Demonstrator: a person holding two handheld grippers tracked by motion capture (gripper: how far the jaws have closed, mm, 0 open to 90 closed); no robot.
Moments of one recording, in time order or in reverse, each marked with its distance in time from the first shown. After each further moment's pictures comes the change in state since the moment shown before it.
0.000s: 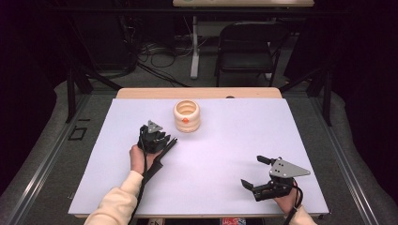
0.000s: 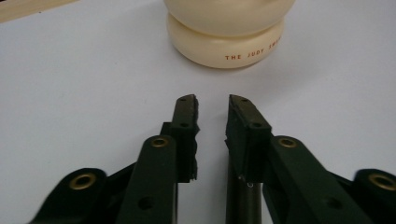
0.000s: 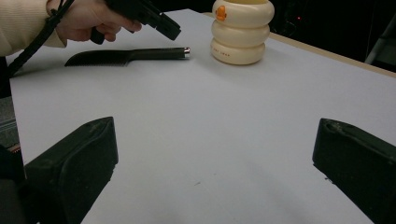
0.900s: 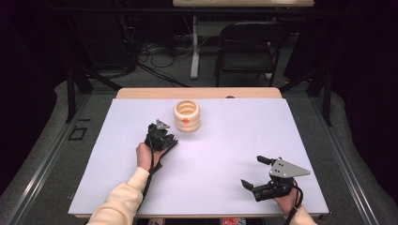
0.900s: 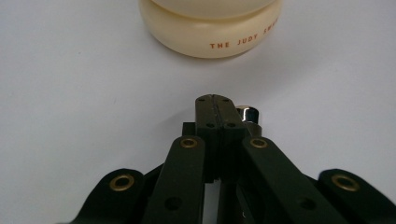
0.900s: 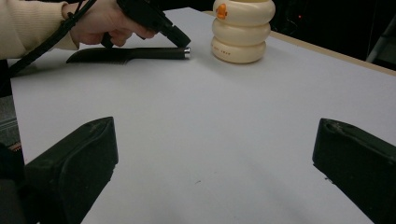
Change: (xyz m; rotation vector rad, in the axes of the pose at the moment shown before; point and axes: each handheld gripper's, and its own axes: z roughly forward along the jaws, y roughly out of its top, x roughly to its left) left arm -0.006 0.008 0.024 0.096 -0.038 0.009; right arm 0.000 0.000 0.000 0.006 0.003 -0.001
